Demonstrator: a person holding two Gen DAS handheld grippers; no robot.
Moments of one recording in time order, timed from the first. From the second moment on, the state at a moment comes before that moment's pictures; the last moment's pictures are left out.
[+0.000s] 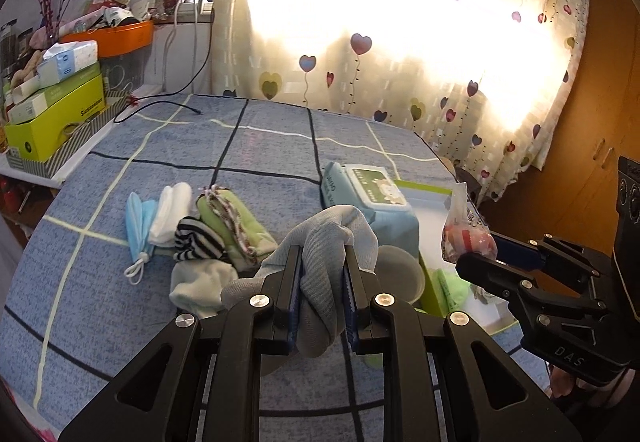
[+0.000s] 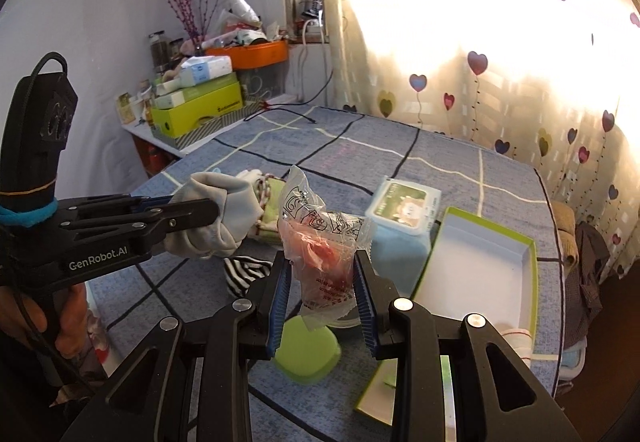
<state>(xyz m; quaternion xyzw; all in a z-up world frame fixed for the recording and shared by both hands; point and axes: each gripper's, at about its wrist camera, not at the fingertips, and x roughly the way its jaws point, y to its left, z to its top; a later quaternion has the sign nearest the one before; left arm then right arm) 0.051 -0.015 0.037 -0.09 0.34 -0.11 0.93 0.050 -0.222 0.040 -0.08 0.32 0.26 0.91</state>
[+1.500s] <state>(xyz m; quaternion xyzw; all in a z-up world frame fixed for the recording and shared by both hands) 0.110 -0.164 0.035 -0.05 0.39 -0.23 0.89 0.081 -0.359 0.001 0.00 0.37 0.14 0.92</state>
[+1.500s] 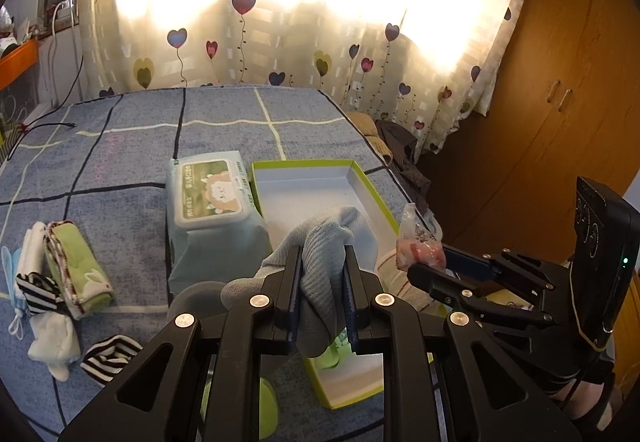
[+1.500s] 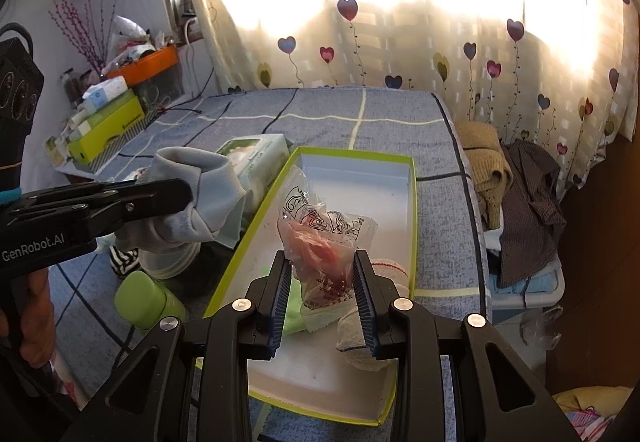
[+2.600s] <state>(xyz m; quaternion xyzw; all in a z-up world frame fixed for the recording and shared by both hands) 0.166 -0.196 -0.009 -0.06 0.45 -0.24 0.86 0.141 -0.368 -0.027 -0.02 0.39 0.11 0.91</state>
